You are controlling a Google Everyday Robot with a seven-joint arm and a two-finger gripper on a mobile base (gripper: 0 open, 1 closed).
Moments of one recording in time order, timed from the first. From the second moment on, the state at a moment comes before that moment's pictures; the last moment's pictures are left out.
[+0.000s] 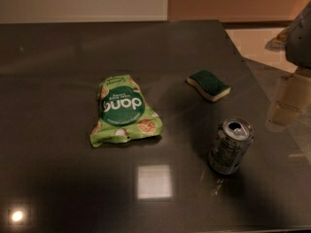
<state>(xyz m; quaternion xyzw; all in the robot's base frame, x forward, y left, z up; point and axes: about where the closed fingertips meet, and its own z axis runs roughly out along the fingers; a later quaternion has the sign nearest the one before) 0.438 -0.217 0.976 -0.60 0.78 -0.03 0.16</state>
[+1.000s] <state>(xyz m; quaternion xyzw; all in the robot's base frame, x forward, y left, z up) 0.484 -0.220 0.961 -0.55 0.82 0.02 0.17</state>
